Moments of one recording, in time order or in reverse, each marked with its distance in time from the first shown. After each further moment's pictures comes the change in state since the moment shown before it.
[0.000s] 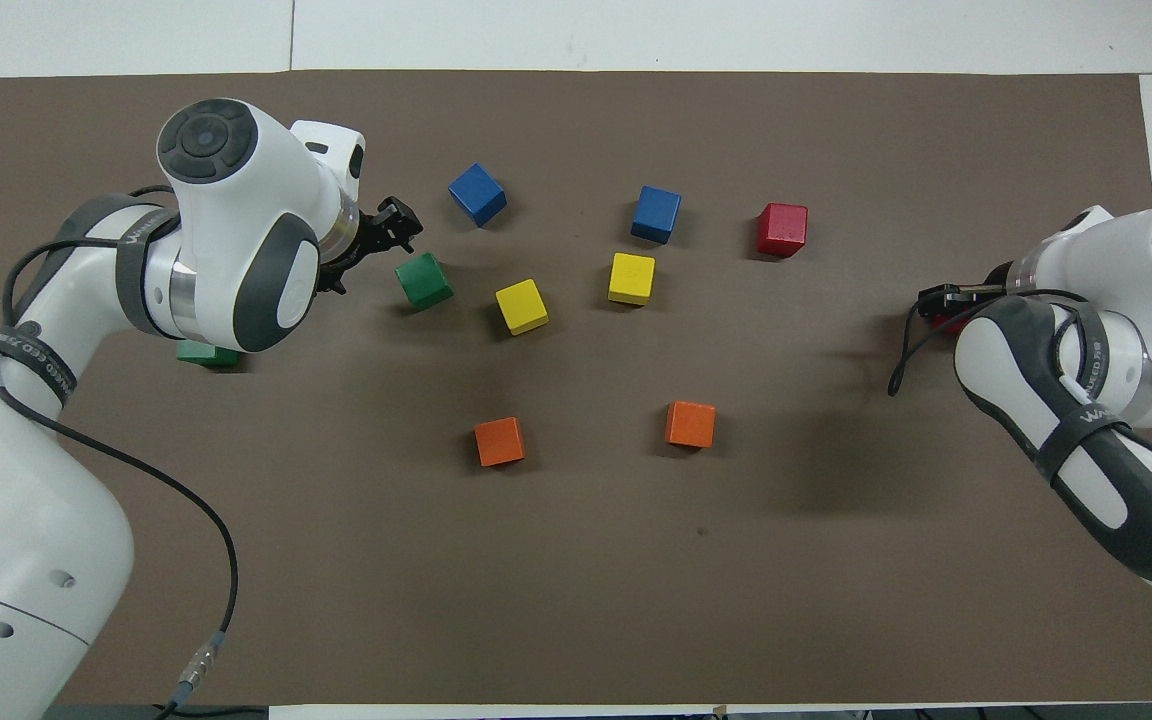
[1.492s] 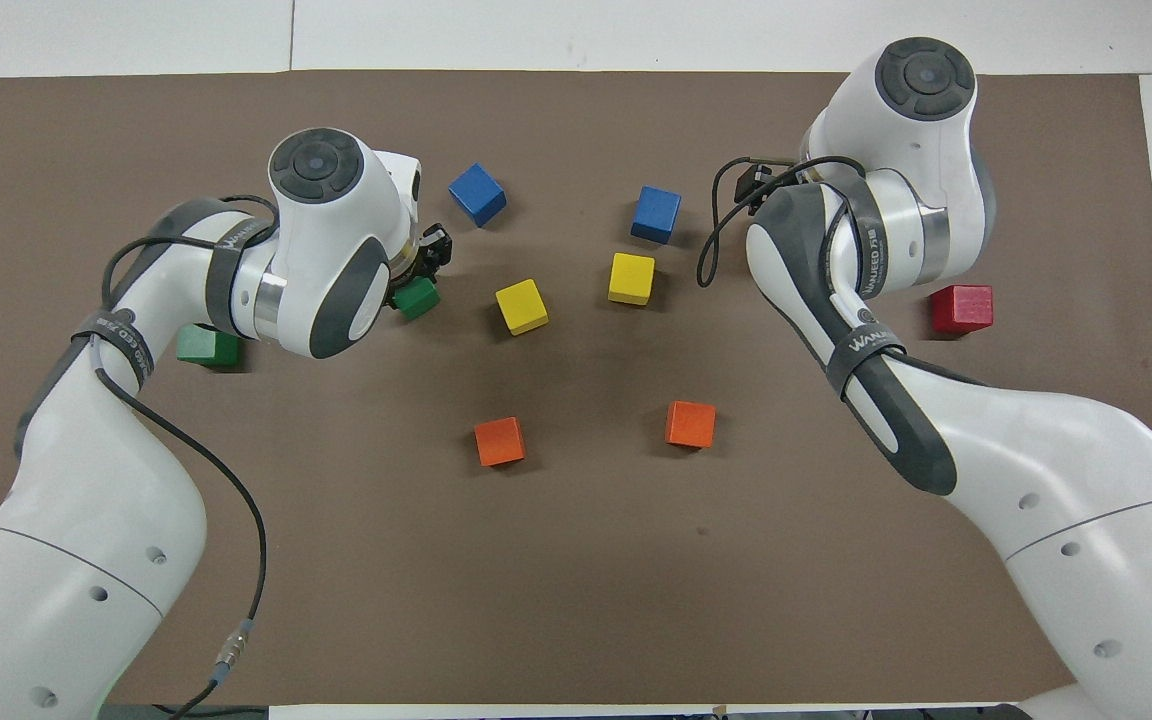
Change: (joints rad) left arm -0.060 0.058 0.011 0.043 0.086 -0.099 -0.113; right arm 0.296 0.327 0.008 0.631 -0.030 -0.281 0.490
